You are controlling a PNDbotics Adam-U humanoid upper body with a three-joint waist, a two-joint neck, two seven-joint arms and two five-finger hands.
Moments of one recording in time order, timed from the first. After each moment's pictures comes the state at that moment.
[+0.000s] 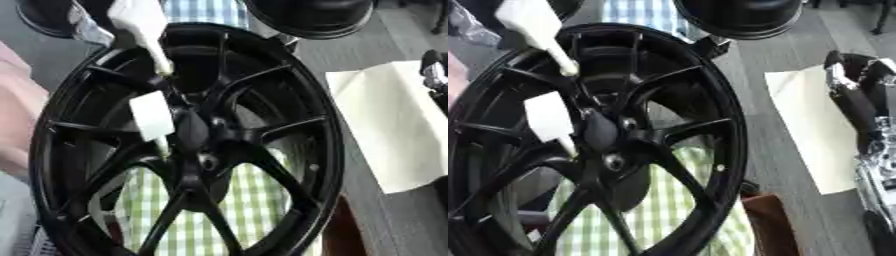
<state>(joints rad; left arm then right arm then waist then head) -1.34 0.72 -0.38 -1.29 0.01 -0.23 -0.84 -0.26 -0.44 -0.16 -1.83 -0.13 0.14 -0.35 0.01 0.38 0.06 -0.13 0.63</state>
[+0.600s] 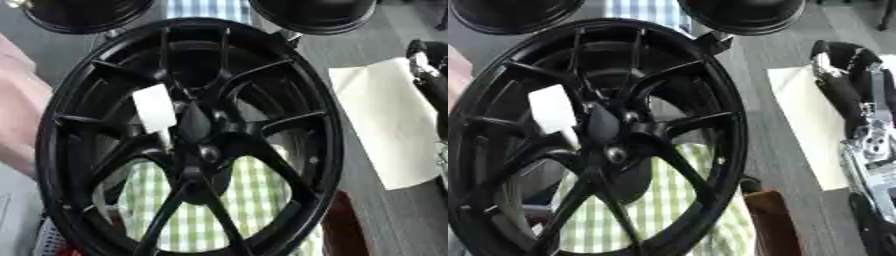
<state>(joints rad) -1.07 1.02 -0.06 -1.22 0.13 -0.26 -0.65 -0.25 -0.46 -0.18 -1.82 -0.12 0.14 -0.36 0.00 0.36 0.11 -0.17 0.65</state>
